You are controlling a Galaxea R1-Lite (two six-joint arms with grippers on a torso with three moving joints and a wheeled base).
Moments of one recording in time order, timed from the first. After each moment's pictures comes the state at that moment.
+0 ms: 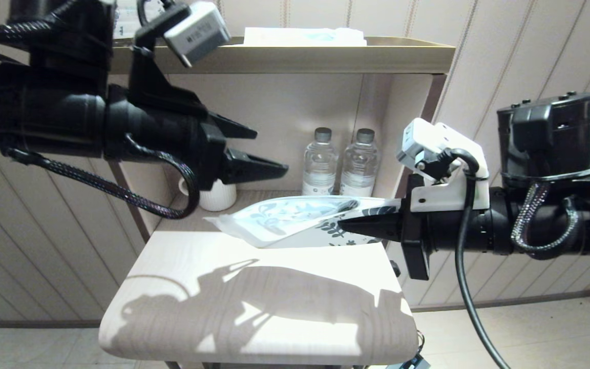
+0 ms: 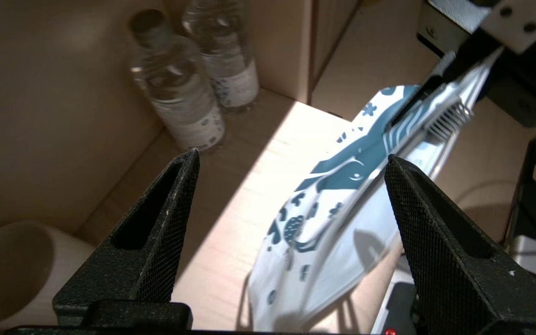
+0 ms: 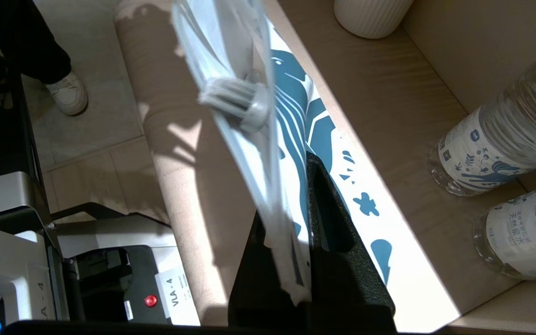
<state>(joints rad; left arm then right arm) -0.57 1.59 -1.53 0.29 -0.44 0.32 0.58 1.50 -1.05 -0.14 0.45 -0.35</state>
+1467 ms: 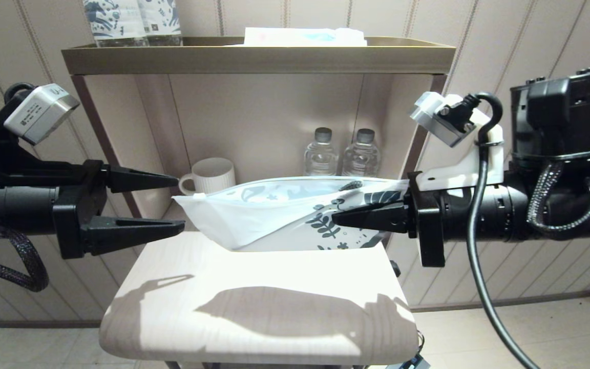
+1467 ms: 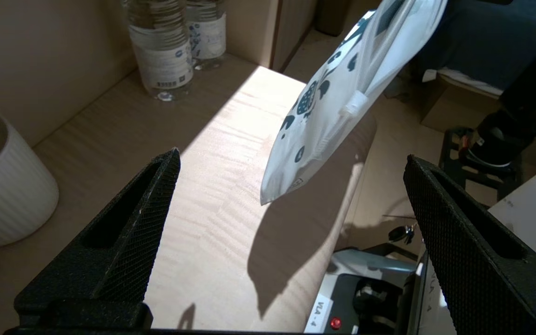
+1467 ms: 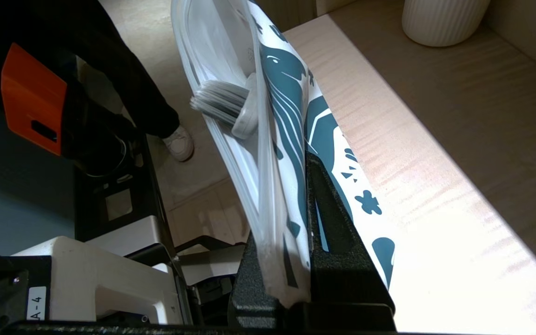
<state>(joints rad) -0.15 1.39 -0.98 -0.02 -1.00 0.31 0.57 1.50 -1.12 -0.11 0.62 -0.04</state>
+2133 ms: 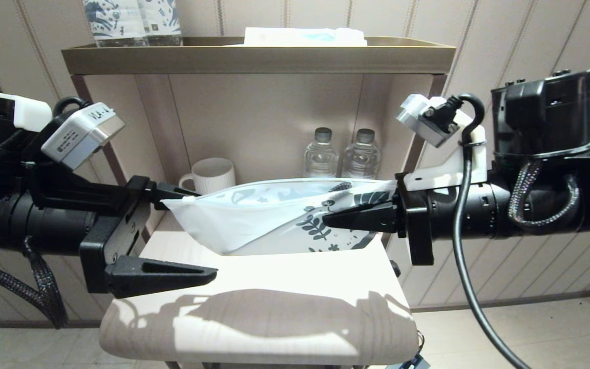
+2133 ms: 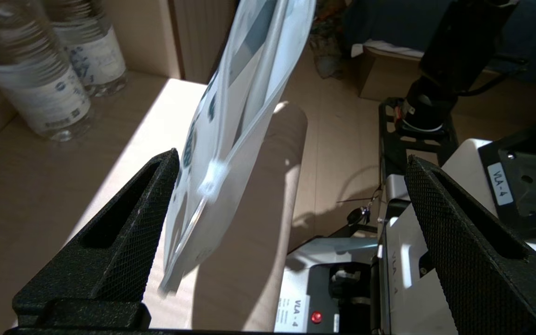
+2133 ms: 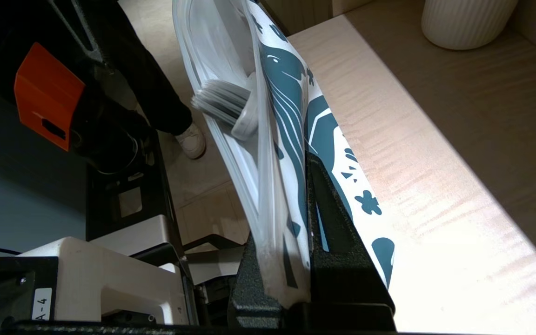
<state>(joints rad) -0.33 1.43 -0.99 0.01 -1.05 0.41 0.58 1.53 -1.14 -0.11 0.66 -0.04</state>
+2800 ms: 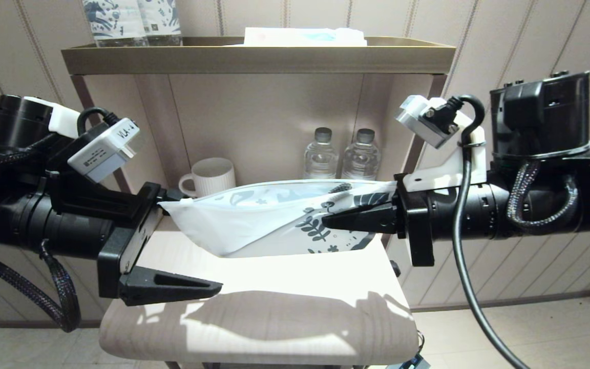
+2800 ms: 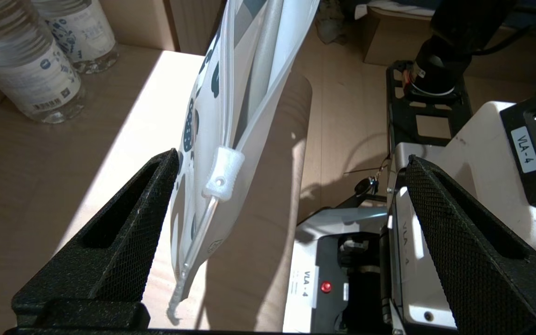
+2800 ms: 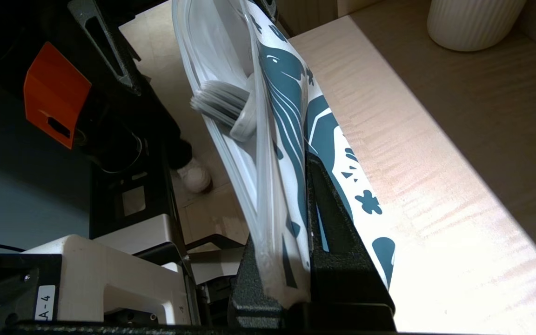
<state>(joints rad) -0.35 1.48 -1.07 0.21 -1.01 0.59 0.58 1.53 -1.14 -0.11 0.68 -0.04</state>
